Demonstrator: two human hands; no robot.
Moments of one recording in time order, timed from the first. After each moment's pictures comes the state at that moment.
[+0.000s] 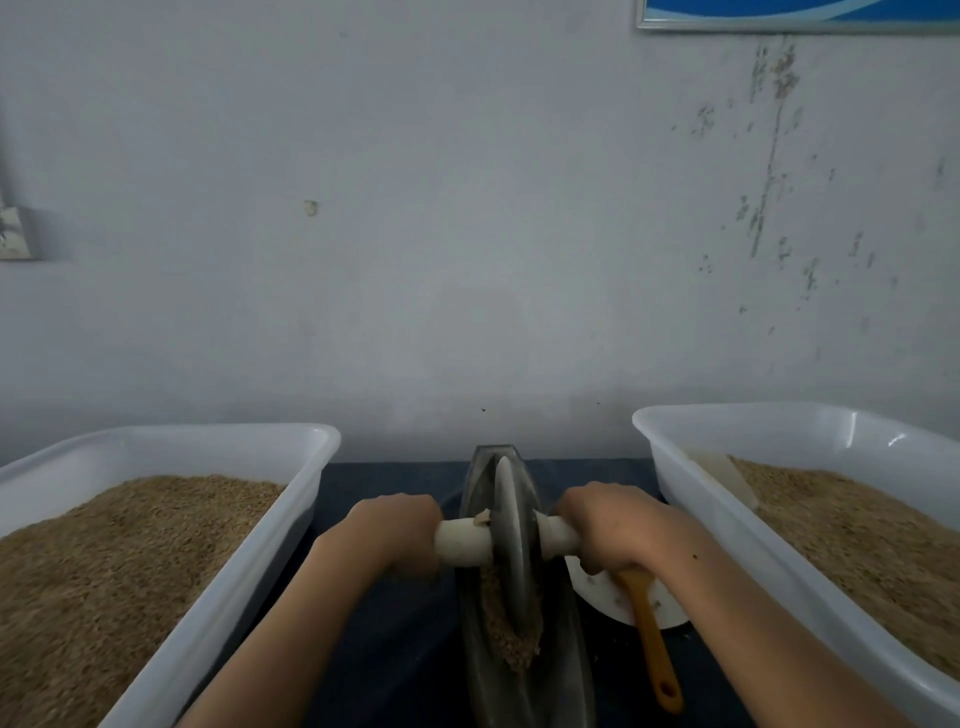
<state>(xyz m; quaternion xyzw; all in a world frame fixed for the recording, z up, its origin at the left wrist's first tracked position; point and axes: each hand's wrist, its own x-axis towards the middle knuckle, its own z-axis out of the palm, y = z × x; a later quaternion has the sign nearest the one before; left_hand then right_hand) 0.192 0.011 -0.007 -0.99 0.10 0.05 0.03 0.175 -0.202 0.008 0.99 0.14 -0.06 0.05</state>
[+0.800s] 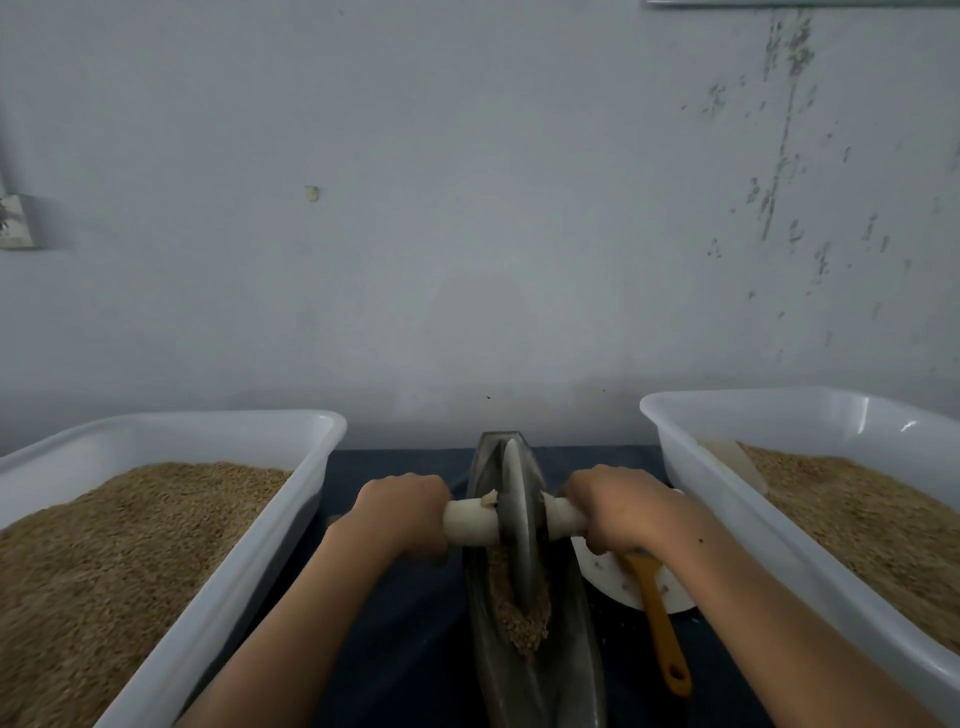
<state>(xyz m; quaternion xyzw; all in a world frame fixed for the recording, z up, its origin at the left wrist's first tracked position) 0.194 0.010 -0.008 -0.99 0.10 0.01 0.05 0.177 -0.199 0.007 0.99 0.12 -0.04 0.07</state>
